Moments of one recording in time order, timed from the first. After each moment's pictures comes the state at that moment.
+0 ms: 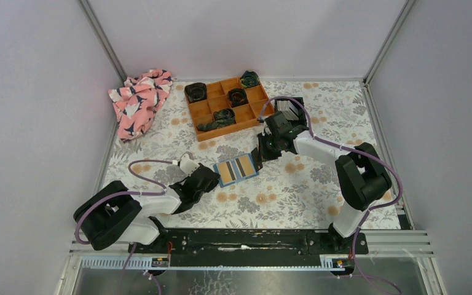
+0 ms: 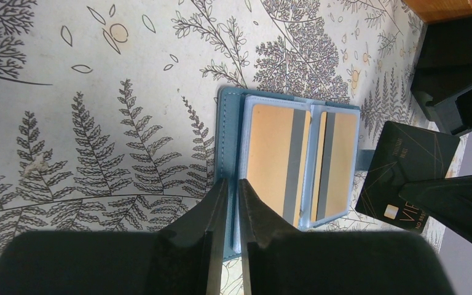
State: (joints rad) left arm -0.78 1.34 0.30 0.33 -0.44 -1.29; right arm 0.57 1.73 1.11 -0.40 -0.25 0.37
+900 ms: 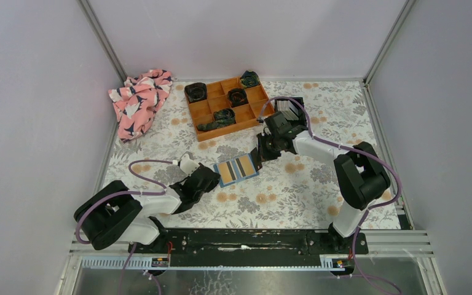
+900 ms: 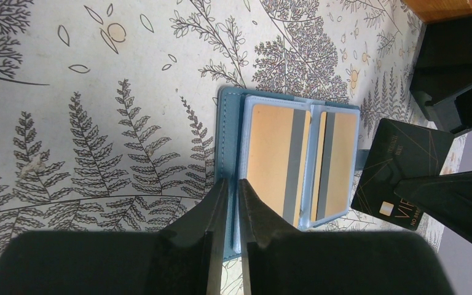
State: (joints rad) left arm -0.78 1.35 0.30 0.34 -0.44 -1.29; right arm 0.57 1.74 1.11 -0.40 -0.26 0.37
